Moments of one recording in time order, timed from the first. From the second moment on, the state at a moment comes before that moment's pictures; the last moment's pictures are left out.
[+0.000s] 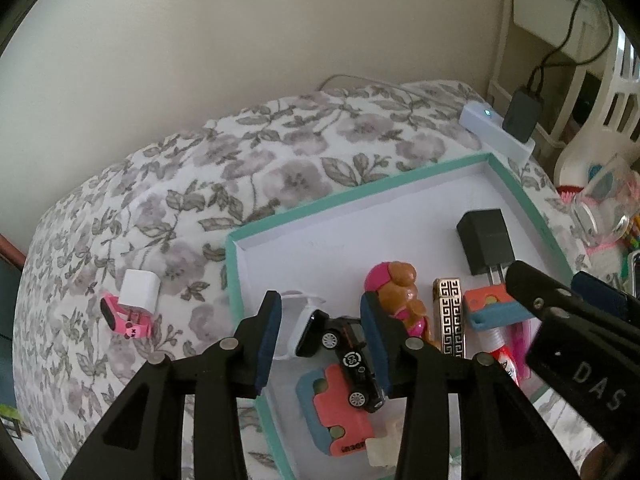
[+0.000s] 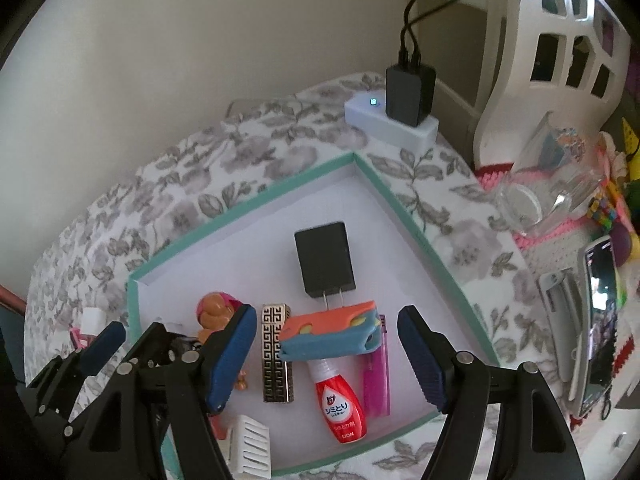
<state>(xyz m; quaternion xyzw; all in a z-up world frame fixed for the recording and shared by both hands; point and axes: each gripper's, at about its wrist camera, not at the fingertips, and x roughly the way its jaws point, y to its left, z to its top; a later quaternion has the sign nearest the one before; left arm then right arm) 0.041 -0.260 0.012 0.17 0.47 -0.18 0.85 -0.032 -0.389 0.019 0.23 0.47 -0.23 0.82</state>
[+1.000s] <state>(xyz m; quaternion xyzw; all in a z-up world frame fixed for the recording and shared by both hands) 0.074 -0.181 0.031 0.05 0.51 -0.06 0.86 -0.024 -0.358 0.032 0.19 0.47 -0.21 0.84</state>
